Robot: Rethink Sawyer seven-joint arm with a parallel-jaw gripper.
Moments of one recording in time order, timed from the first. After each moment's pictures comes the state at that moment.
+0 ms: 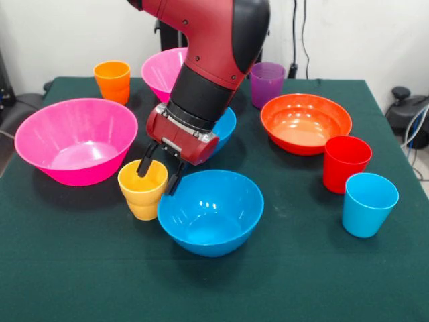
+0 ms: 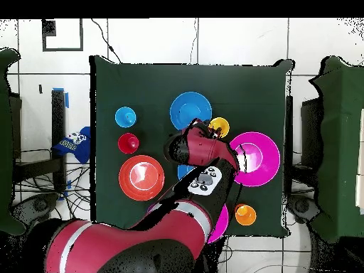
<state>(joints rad) 0.04 -0.24 -0.48 1.46 0.11 0.06 2.16</state>
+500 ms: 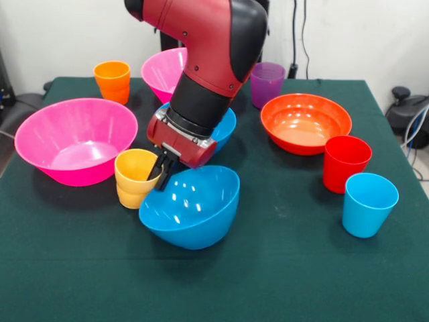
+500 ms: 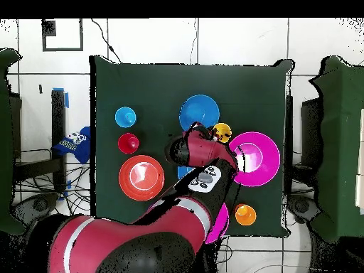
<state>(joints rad) 0.04 -0.21 -0.48 1.46 0.11 0.06 2.16</state>
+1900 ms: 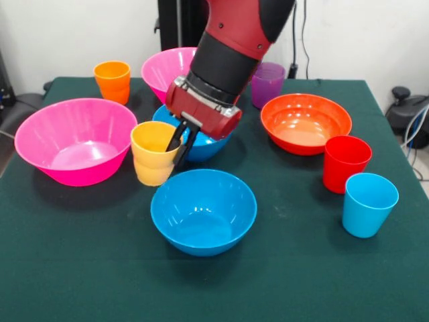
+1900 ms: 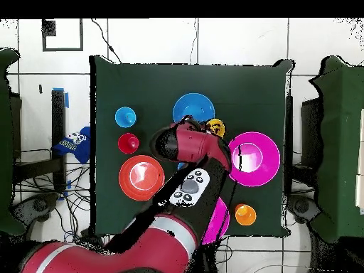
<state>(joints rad) 0.11 -0.33 -0.51 1.44 0.11 0.25 2.16</state>
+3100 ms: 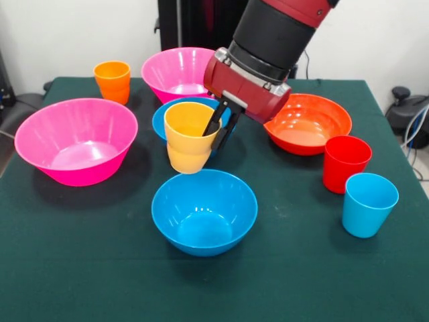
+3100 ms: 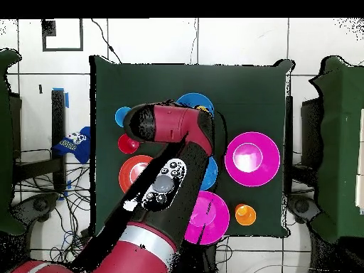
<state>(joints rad) 0.17 -0.38 -0.53 1.28 0.11 0.51 2.16</state>
